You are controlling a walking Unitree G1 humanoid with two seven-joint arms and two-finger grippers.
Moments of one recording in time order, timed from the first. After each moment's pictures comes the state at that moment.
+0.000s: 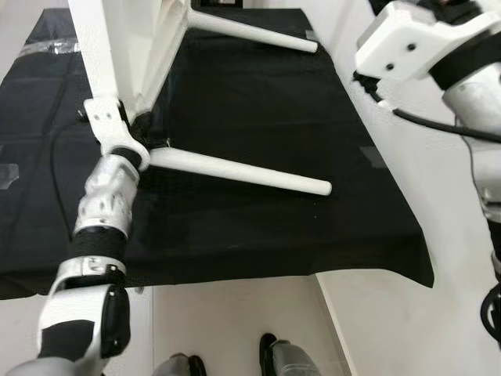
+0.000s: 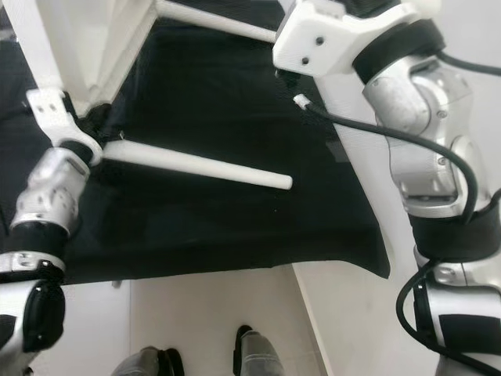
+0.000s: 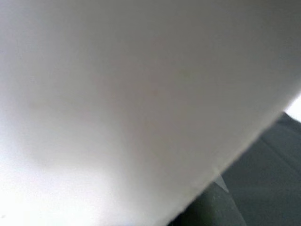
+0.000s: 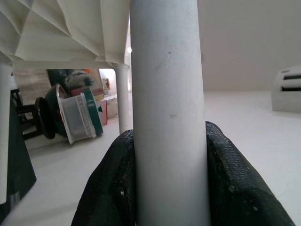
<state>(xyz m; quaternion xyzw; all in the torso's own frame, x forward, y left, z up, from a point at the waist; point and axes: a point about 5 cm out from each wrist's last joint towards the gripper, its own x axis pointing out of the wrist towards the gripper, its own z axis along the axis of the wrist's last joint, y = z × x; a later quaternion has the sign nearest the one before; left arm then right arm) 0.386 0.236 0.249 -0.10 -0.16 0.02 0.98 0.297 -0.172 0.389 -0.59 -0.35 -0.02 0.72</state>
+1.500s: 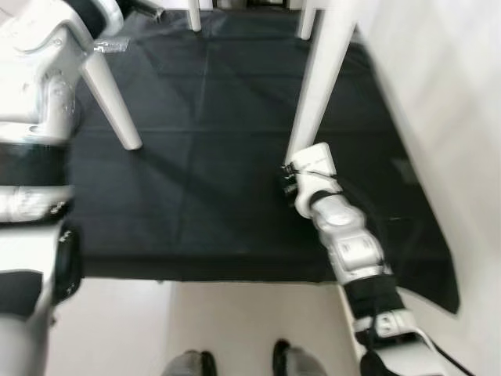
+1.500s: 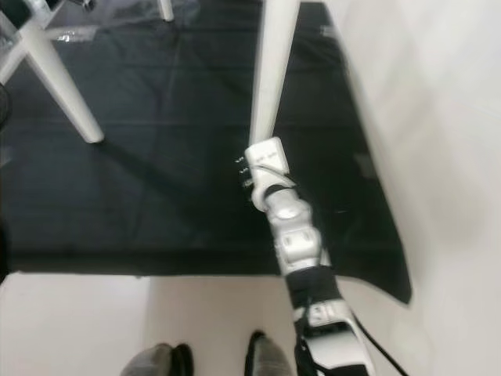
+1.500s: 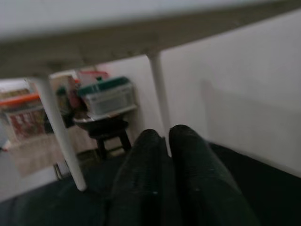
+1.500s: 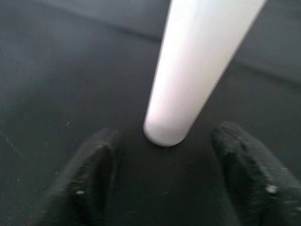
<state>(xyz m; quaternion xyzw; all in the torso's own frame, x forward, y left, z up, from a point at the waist) 0.344 0.180 0.395 0.06 -0.30 -0.20 0.93 0.356 -0.136 0.169 -0.15 0.04 0.09 0.98</state>
